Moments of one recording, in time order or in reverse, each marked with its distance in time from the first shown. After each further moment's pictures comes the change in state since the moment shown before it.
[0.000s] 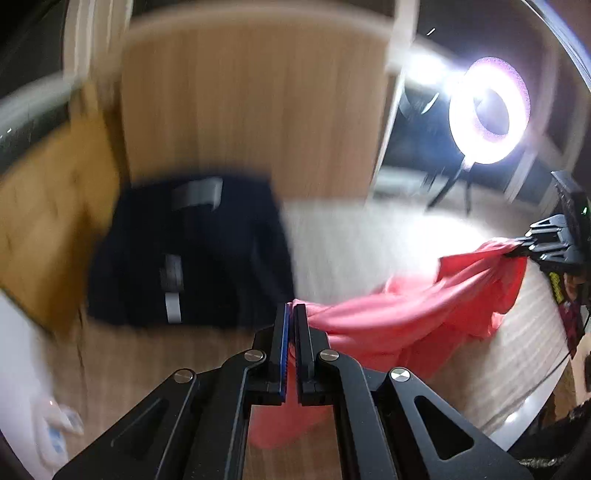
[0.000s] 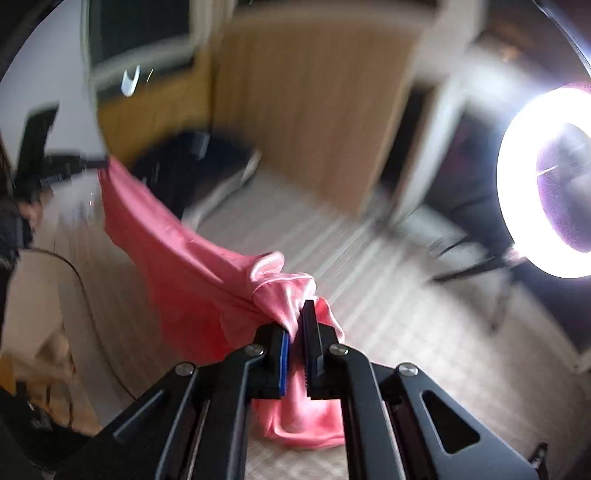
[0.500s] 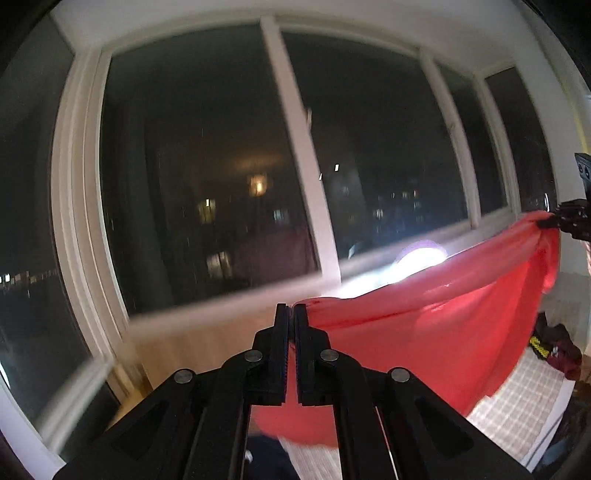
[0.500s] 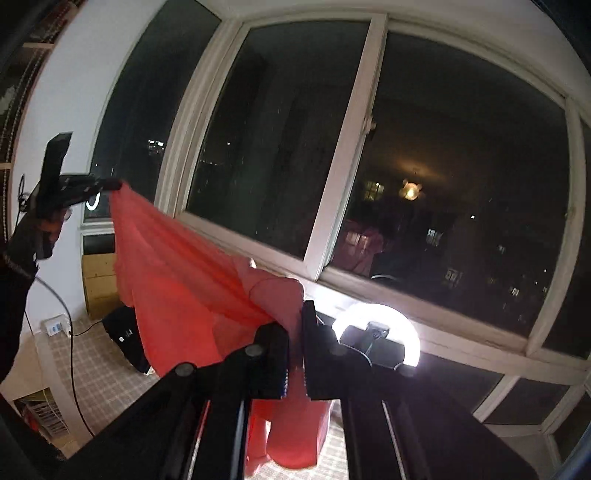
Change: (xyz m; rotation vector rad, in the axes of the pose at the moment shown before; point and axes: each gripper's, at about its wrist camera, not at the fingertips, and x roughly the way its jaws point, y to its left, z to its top) left arm -0.268 -0.089 0.174 0.309 -0.653 -0.005; right arm -0.349 0.042 0.032 -0.042 -0.533 -0.347
